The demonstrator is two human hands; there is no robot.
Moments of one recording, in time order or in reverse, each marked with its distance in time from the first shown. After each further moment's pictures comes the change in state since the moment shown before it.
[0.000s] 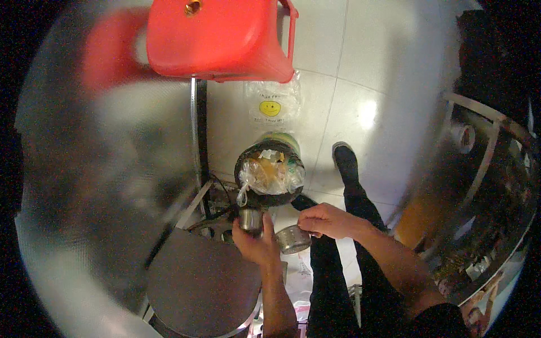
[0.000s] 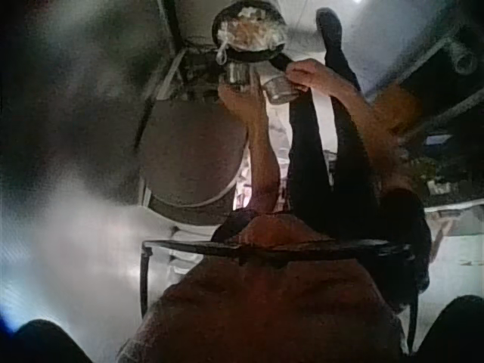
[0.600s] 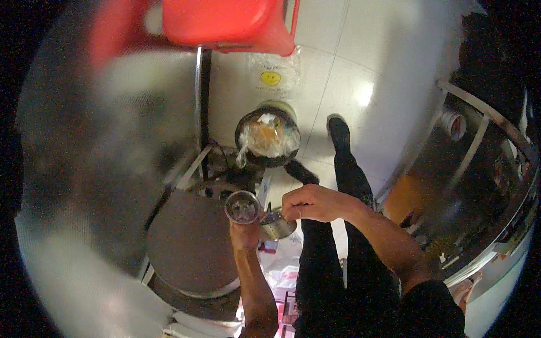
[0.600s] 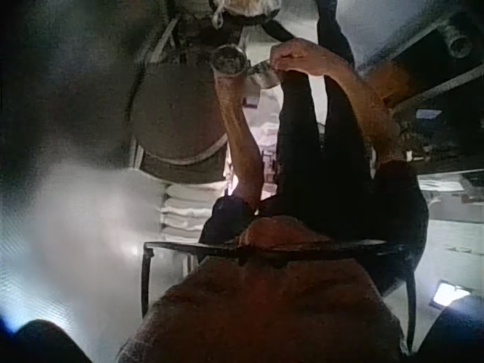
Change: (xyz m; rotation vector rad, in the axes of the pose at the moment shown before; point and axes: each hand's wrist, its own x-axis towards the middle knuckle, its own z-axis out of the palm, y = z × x) left_hand -0.012 -0.038 -0.113 -0.903 -0.635 -0.576; right_hand -0.043 -0.062 0.043 -0.256 -0.250 -0.251
